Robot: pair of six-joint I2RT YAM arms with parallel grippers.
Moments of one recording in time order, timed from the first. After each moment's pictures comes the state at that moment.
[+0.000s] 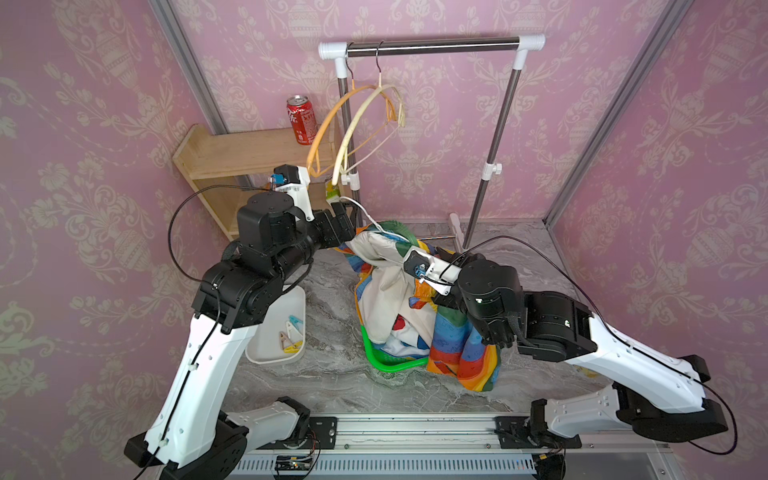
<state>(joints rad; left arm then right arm) -0.45 1.21 1.83 -0.91 -0.10 -0.50 1.20 1.31 1.71 -0.76 0.86 -0.57</state>
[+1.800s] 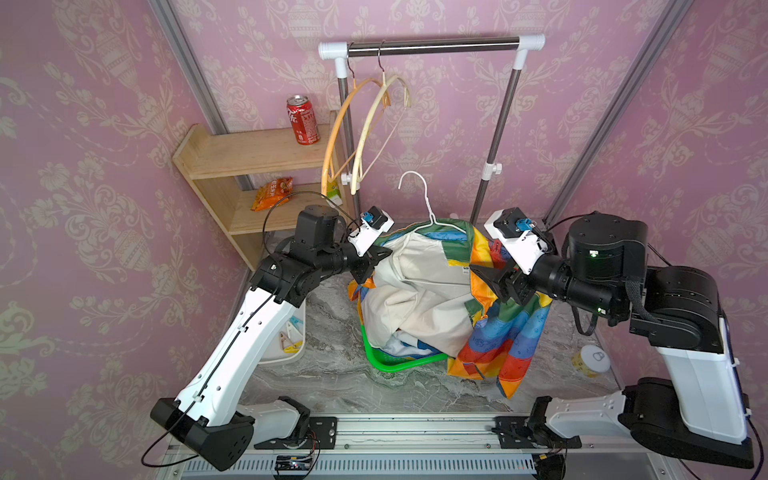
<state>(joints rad) -0.44 1.28 1.56 -0.78 0.46 0.29 0.94 1.29 2.17 -1.28 0.30 -0.23</state>
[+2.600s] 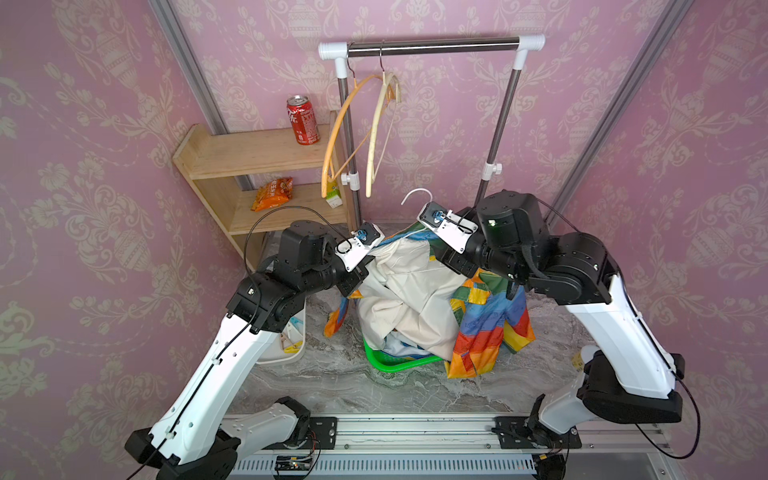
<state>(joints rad) -0.51 1.14 1.53 -0.86 0.20 0.42 0.91 1.56 2.22 -1.21 0.38 -0.46</state>
